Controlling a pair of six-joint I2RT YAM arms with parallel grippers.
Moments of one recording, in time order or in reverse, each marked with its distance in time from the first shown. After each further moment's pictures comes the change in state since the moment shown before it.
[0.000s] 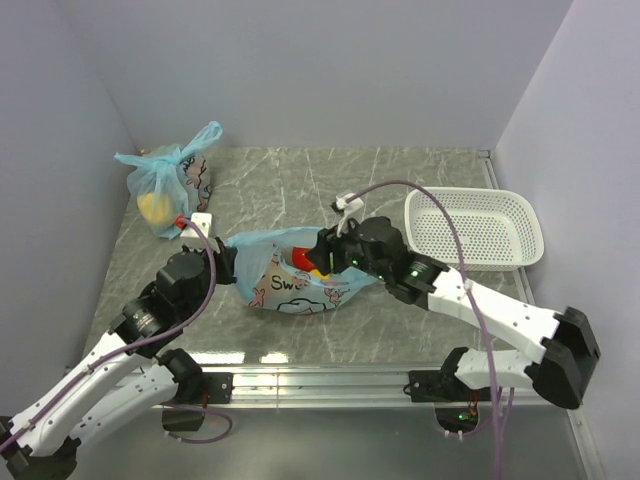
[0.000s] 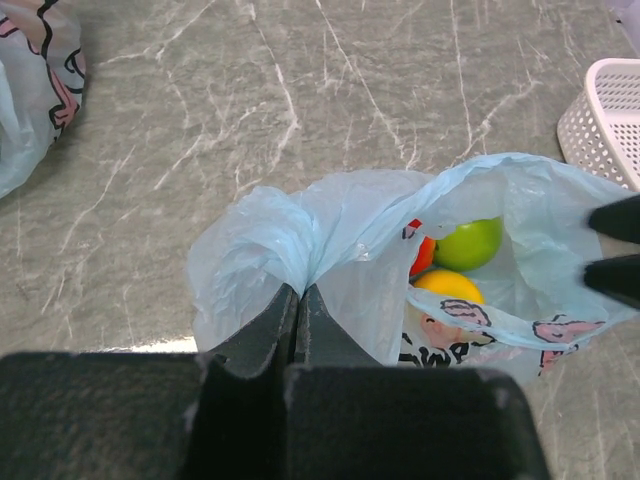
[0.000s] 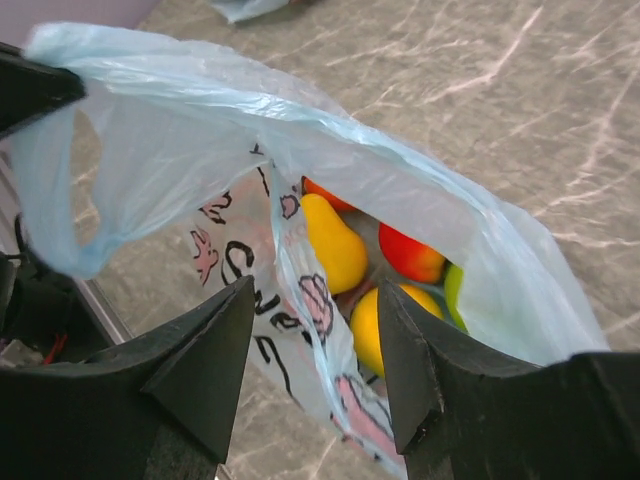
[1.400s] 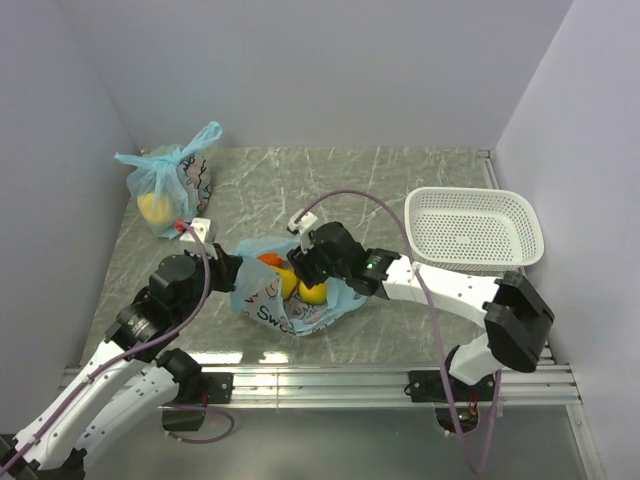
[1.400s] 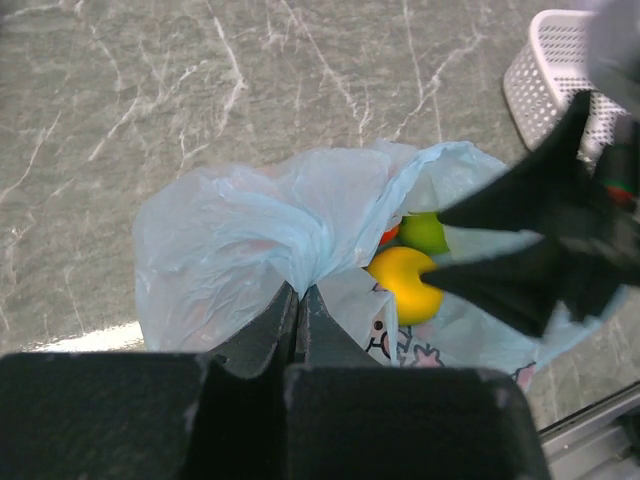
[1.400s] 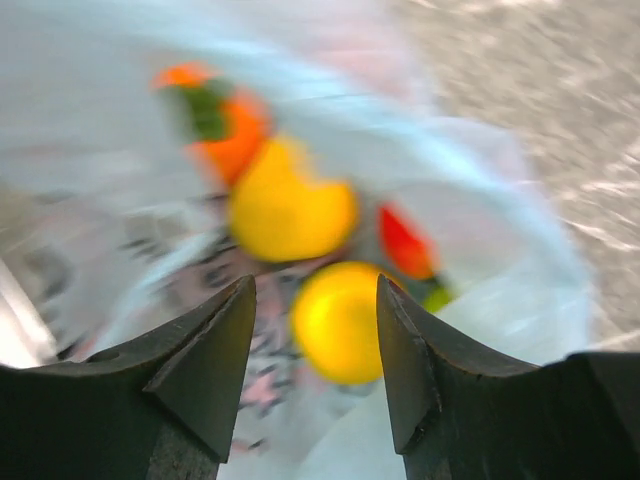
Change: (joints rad) left arm 0.098 -0.038 -0.034 -0.026 0.240 -0.025; right arm 0.106 0.286 0.114 -0.089 0.040 -0.215
